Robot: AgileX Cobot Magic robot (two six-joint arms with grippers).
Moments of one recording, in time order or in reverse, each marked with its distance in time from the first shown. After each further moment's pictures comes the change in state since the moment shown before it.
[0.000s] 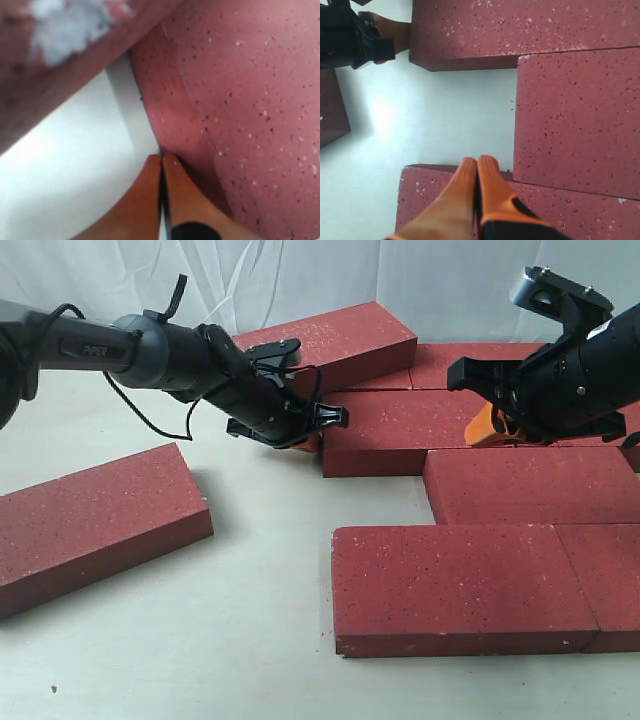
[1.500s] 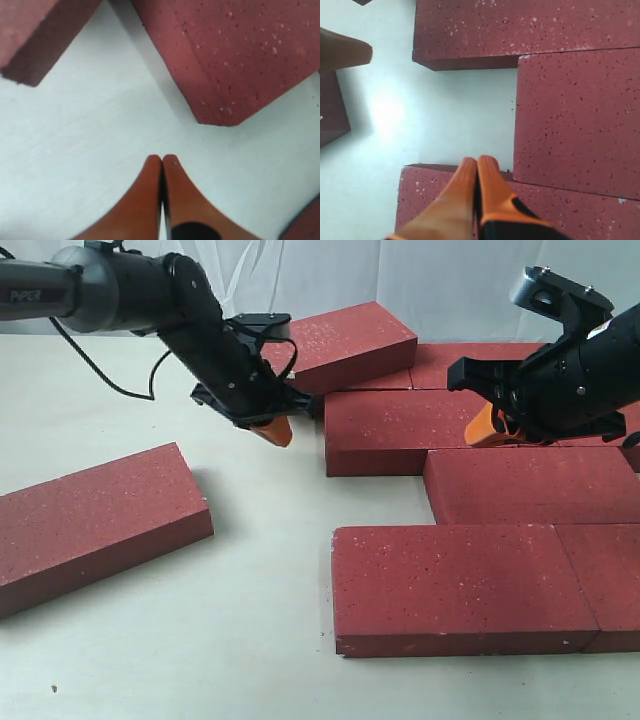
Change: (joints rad) left arm 0.046 -0.145 -0.040 0.322 0.349 -0.079; right arm 0.000 0.000 0.000 0.000 0.000 -0.004
